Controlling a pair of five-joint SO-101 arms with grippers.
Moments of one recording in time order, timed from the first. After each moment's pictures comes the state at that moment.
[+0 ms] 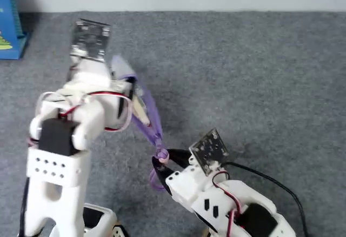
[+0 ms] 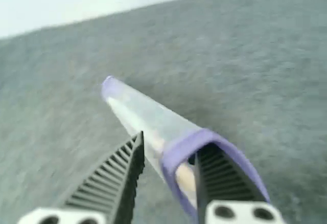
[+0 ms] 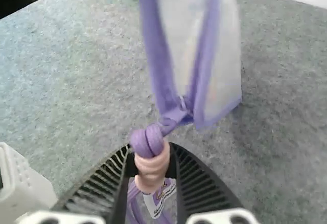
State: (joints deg) left arm 10.5 -37.4 15.1 75.2 3.1; right arm -49.9 -93.2 66.5 62.3 -10.4
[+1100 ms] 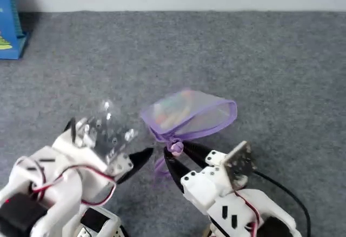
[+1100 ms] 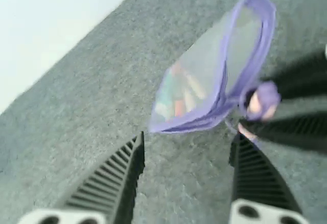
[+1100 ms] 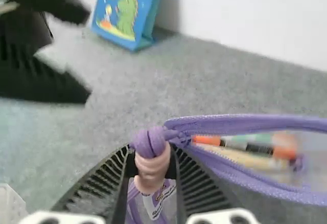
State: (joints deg) left arm 22.9 -60.5 14.0 98.9 -17.3; right arm -44.9 -103.1 62.9 63.2 -7.7
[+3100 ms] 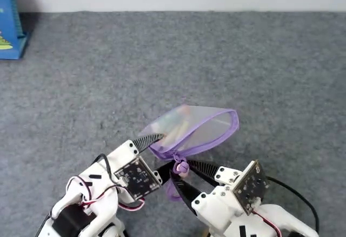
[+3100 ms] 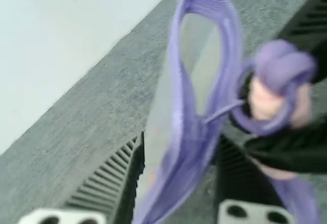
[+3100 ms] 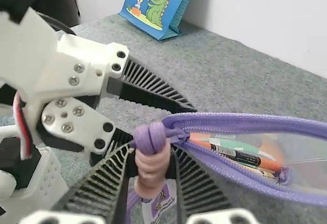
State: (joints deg) left arm 37.0 -95.0 69.9 61.7 -17.4; right arm -50.9 -104.3 52.7 78.4 -3.1
